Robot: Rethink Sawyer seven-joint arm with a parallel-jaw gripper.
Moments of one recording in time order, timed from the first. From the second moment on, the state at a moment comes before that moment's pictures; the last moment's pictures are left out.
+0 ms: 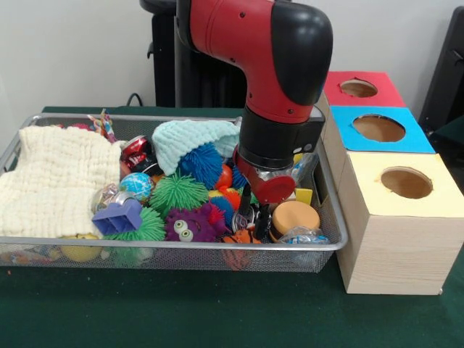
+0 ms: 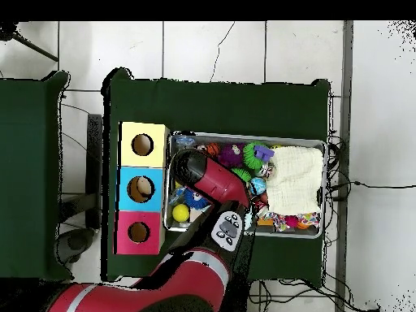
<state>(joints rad) 0.09 -0.25 -0.37 1.51 0.64 0.35 2.39</state>
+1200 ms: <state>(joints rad) 0.09 -0.24 -0.37 1.51 0.64 0.34 2.39</state>
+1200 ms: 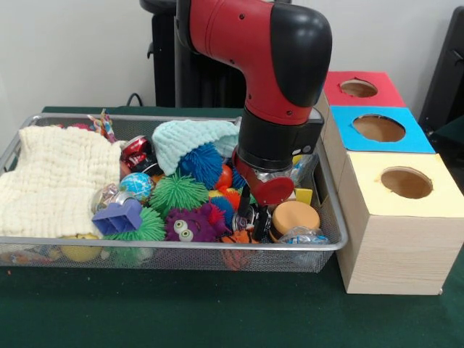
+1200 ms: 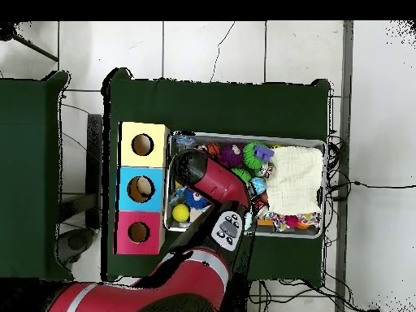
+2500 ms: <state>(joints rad) 0.09 -0.23 -0.37 1.51 0.66 0.34 2.39</state>
